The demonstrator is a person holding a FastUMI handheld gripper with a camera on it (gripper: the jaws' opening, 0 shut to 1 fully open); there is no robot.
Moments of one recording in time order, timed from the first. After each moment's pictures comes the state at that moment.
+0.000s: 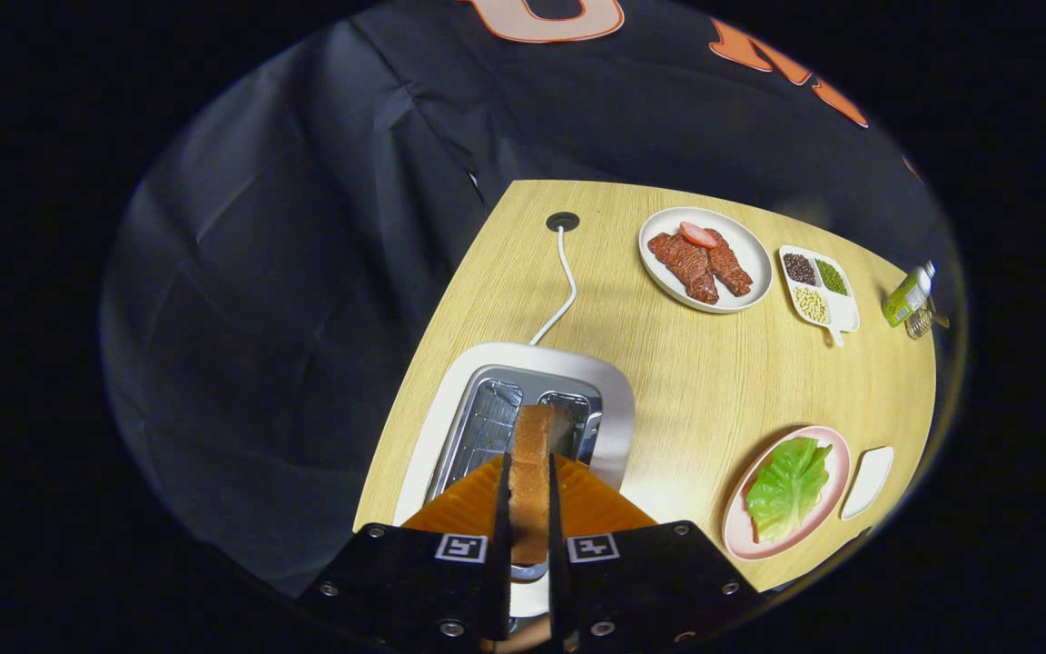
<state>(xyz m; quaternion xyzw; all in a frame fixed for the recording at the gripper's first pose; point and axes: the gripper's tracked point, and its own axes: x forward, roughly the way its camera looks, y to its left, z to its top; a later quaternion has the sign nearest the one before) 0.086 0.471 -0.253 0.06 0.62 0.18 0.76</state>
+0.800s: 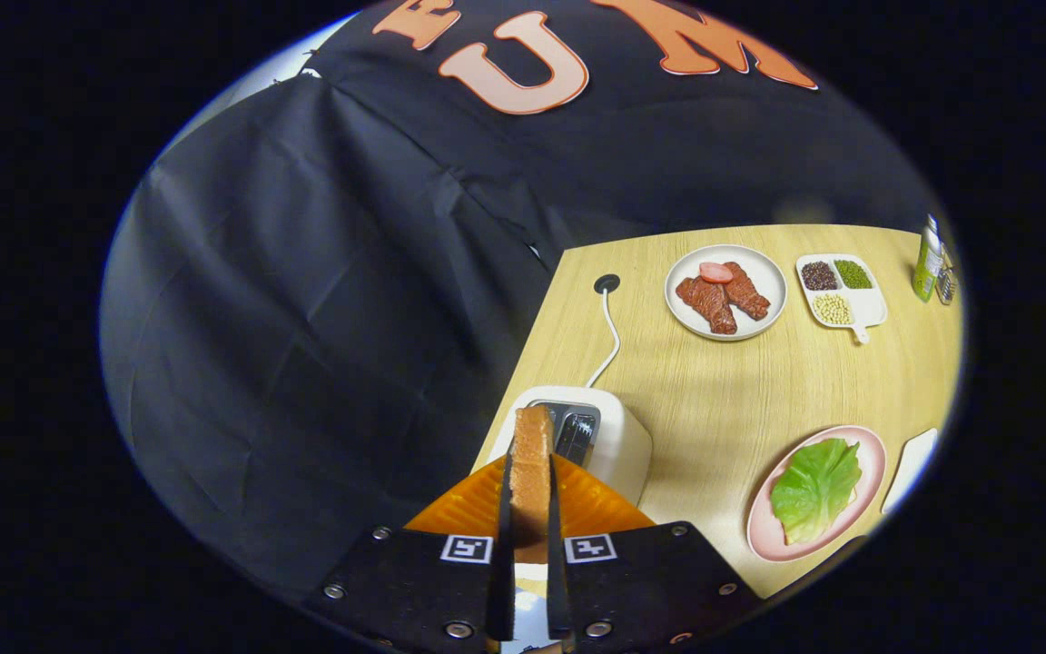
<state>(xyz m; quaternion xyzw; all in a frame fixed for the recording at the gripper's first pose) 0.090 0.422 -0.159 0.23 0.51 0.26 0.78</state>
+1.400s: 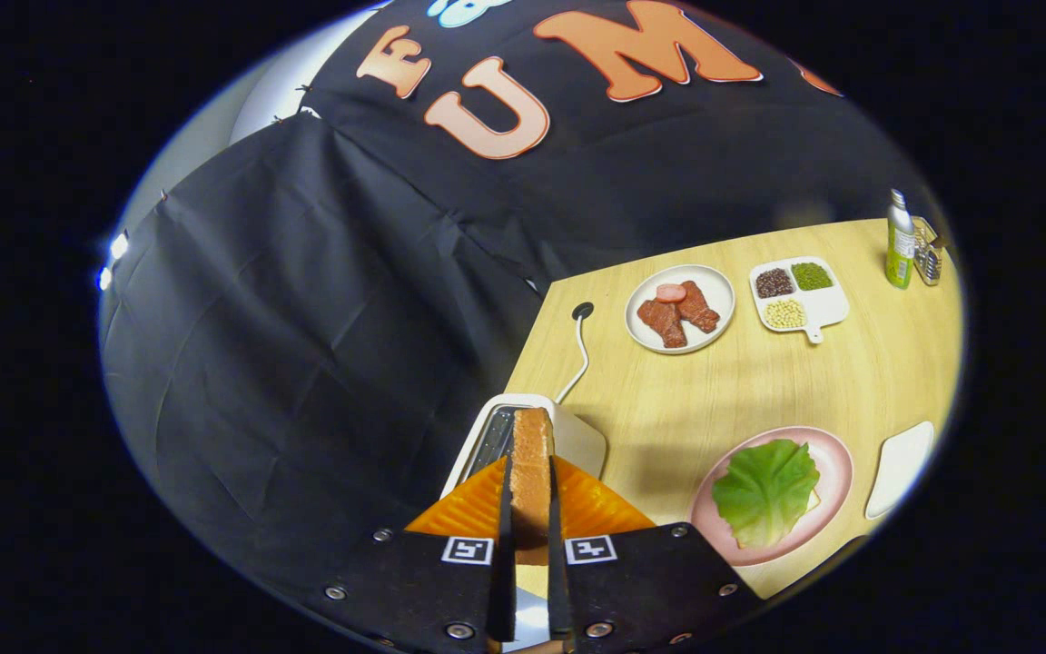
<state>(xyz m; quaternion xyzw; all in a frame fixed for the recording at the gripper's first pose) 0.079 0.316 -0.165 0.27 0.48 0.26 0.79</state>
